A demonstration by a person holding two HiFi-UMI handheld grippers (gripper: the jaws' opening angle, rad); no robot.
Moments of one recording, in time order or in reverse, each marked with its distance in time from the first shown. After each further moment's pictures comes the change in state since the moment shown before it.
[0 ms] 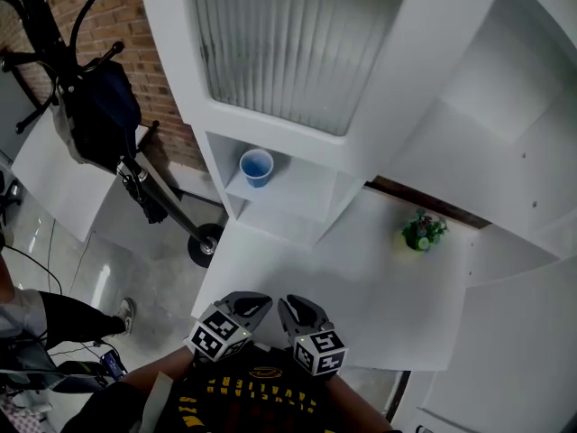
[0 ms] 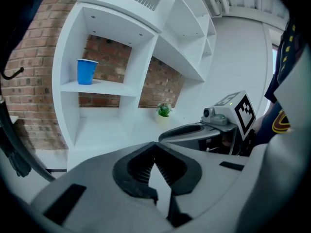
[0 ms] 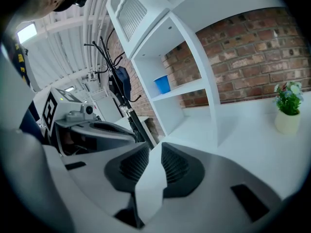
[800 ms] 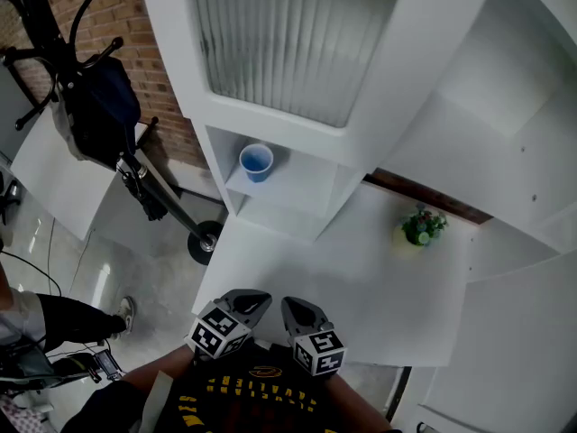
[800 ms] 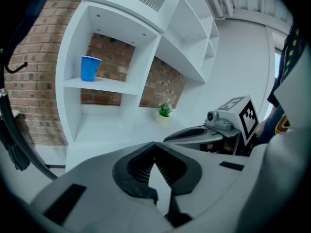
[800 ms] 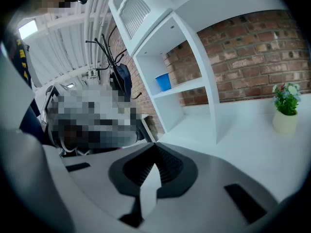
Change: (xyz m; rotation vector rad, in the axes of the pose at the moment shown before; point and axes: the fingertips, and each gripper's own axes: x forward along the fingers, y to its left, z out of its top) left arm -0.002 -0.001 -0.002 -0.029 -0.013 0.000; right arm -0.005 0.004 -0.012 -0.017 0.019 -0.012
